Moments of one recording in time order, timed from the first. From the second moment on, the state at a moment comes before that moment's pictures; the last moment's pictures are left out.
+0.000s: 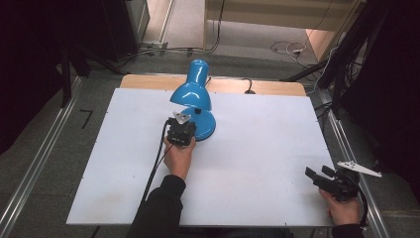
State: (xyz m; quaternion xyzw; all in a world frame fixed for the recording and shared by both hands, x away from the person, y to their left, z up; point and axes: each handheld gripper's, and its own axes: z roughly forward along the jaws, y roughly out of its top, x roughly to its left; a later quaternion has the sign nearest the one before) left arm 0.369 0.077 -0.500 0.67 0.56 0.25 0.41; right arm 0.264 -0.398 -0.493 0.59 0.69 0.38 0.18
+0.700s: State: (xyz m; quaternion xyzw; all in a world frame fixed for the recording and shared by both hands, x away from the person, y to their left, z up) left arm 0.368 0.077 -0.499 0.68 0.56 0.25 0.40; right arm 0.264 -0.398 -0.492 0.59 0.69 0.38 0.18
